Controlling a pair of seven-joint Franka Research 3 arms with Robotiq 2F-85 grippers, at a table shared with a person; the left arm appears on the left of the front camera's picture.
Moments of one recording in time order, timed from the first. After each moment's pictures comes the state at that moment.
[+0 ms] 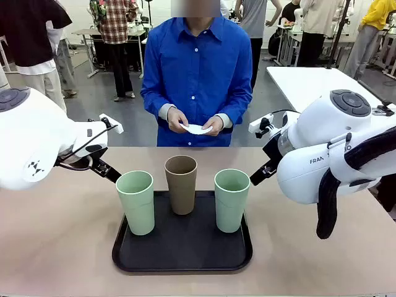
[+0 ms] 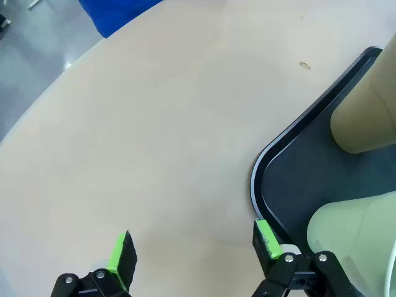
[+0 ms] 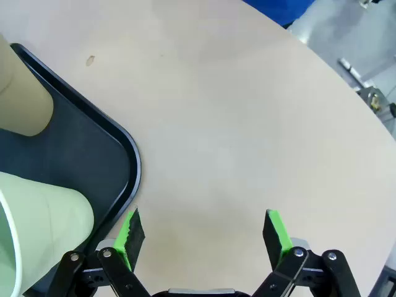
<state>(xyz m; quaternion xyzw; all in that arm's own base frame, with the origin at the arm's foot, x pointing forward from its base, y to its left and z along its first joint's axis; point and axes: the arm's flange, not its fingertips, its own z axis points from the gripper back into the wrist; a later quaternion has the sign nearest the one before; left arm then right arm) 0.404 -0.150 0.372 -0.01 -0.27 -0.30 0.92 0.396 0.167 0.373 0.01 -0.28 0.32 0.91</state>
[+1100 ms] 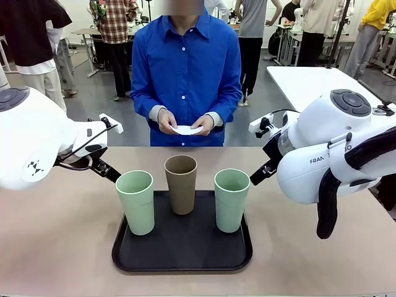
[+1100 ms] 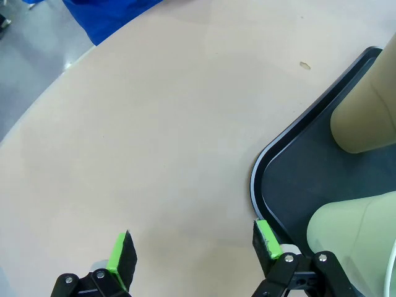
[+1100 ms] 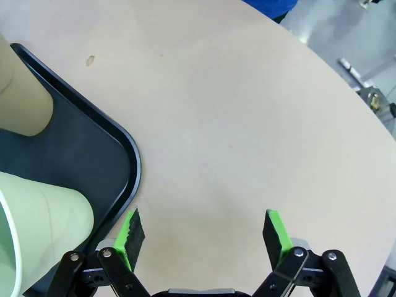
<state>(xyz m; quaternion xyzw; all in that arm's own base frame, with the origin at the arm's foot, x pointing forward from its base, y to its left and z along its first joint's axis) 0.404 -0.150 0.372 -0.01 -0.27 -0.30 0.92 0.396 0.167 0.373 0.01 -0.28 0.32 0.91</state>
